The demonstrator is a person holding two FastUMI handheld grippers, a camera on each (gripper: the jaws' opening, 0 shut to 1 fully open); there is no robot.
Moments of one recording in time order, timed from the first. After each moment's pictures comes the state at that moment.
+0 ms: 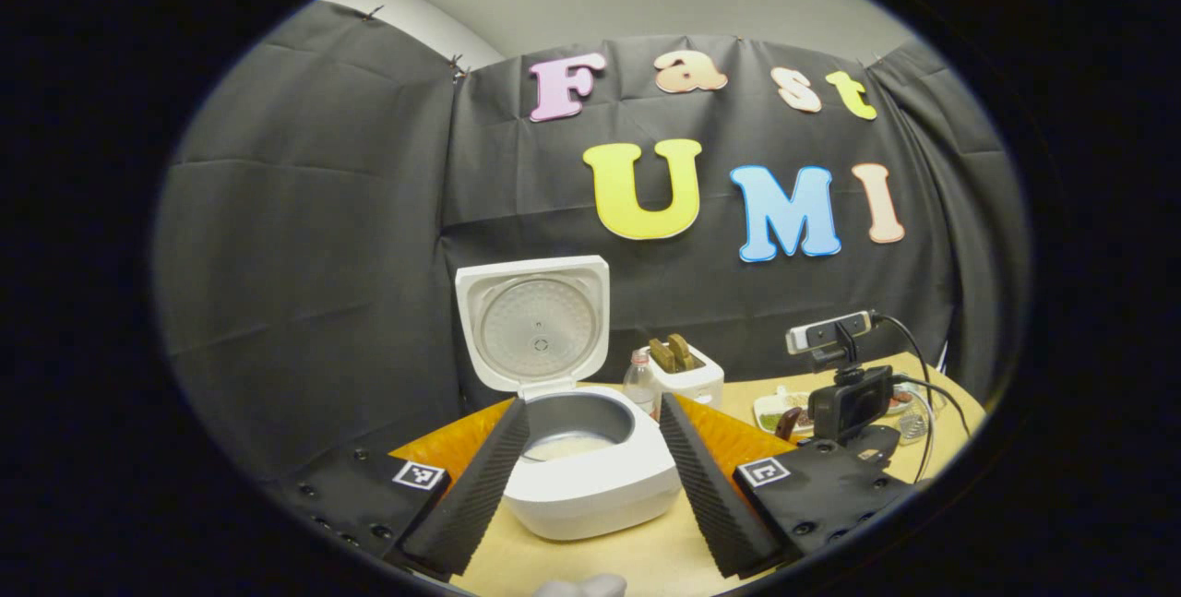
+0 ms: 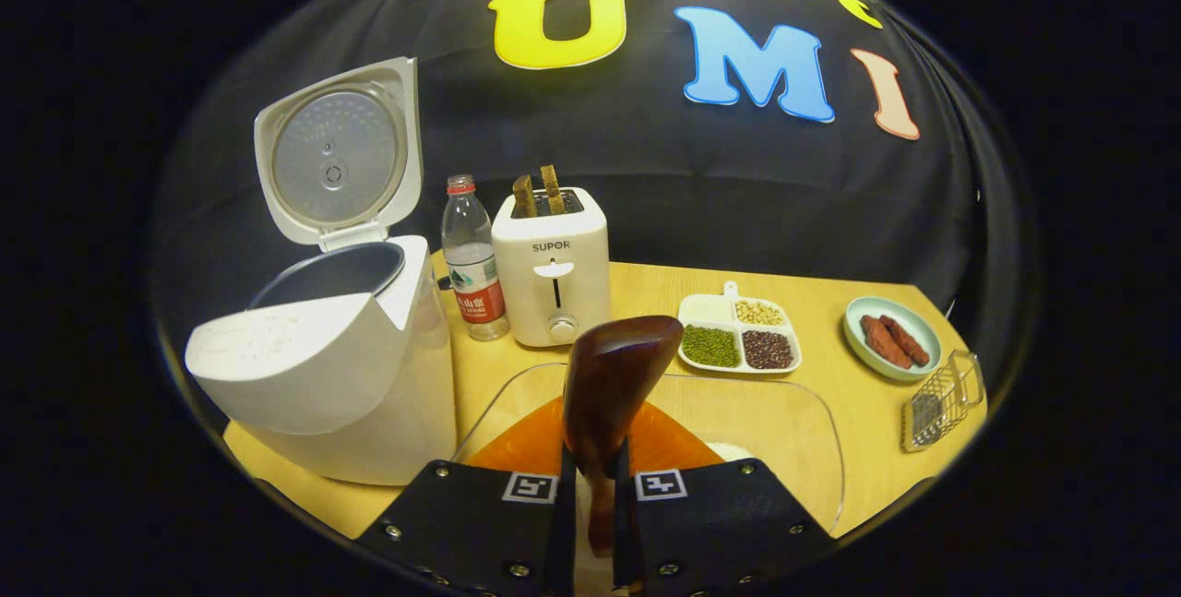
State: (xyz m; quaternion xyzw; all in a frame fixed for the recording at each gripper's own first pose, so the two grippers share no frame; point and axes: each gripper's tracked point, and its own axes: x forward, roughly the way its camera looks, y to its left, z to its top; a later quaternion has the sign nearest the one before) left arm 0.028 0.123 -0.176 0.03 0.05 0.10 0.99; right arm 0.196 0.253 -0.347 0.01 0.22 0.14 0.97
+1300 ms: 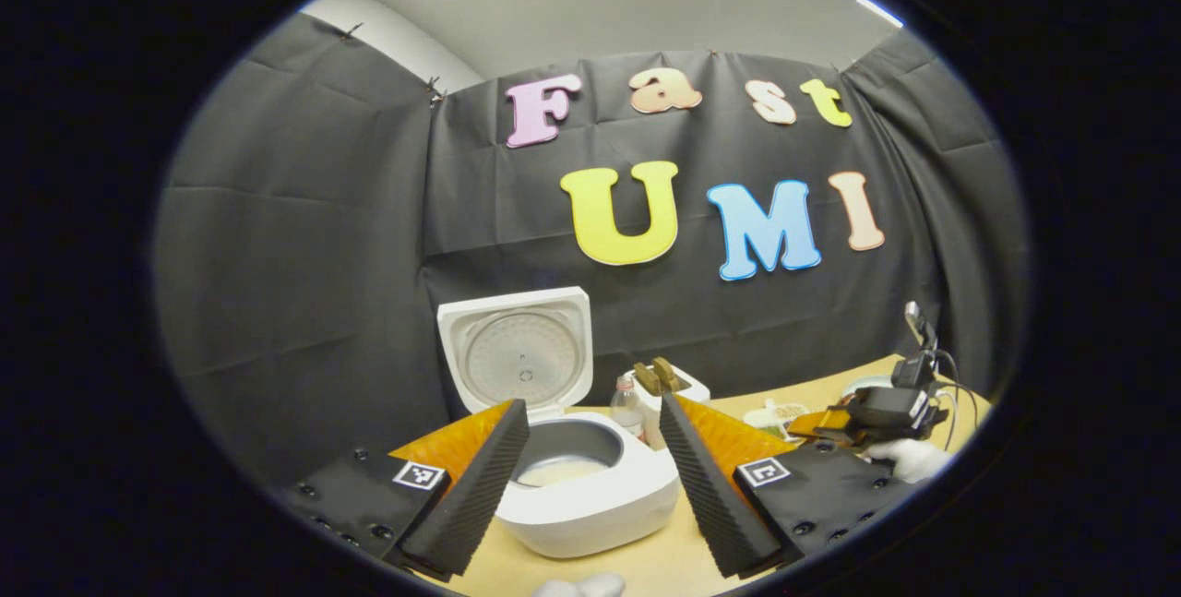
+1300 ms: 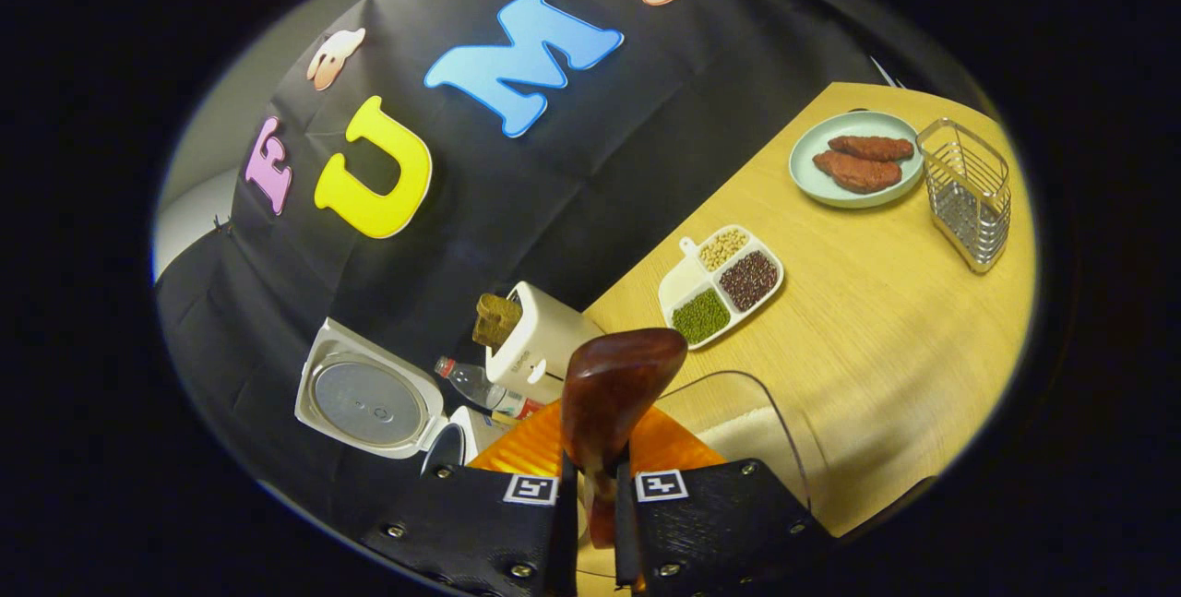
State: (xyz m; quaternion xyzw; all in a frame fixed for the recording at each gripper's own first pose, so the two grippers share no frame) left arm 0.032 0.108 -0.141 0.05 0.02 0.07 1.00; right arm 0.211 0.177 -0.289 0.39 0.21 0.11 0.89
